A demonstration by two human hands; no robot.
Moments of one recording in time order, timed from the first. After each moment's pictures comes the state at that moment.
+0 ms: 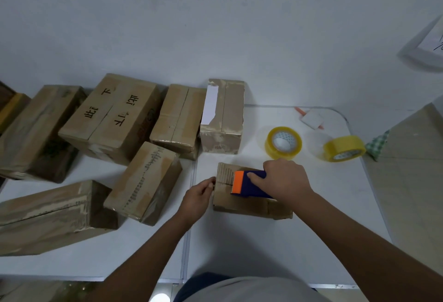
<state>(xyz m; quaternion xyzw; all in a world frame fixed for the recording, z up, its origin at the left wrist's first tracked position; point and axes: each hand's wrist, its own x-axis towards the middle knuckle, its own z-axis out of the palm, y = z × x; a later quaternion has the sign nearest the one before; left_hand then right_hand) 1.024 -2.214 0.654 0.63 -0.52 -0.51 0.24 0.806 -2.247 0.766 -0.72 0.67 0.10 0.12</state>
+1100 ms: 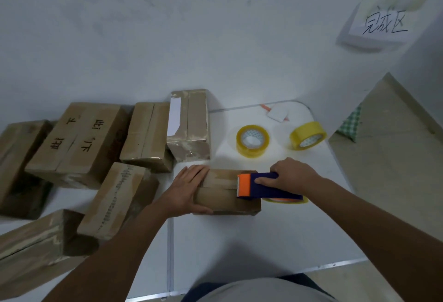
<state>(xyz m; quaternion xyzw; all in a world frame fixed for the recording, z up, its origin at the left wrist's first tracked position) 1.007 -2.260 0.672 0.43 -0.87 -0.24 -0.02 0.689 -2.229 0.750 -0.69 0.67 0.09 0.24</state>
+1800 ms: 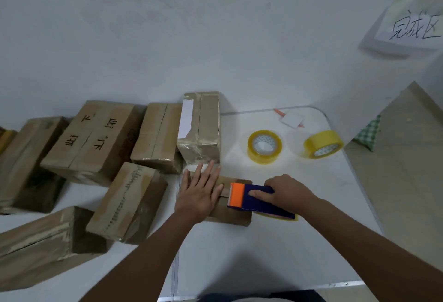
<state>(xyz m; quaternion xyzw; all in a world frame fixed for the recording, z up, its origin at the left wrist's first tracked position) 0.981 -2.248 0.648 0.55 -0.83 -0.09 -0.02 0.719 -2.231 0.719 -0.71 0.64 0.05 0.30</state>
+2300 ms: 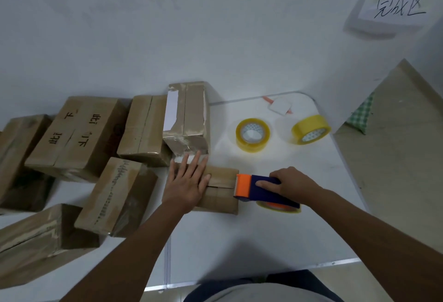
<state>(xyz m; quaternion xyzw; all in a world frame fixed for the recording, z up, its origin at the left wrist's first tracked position) 0.977 -2.249 0.650 0.56 -0.83 -0.05 -0.04 0.670 -2.215 0.702 -0.69 0.64 0.02 0.33</state>
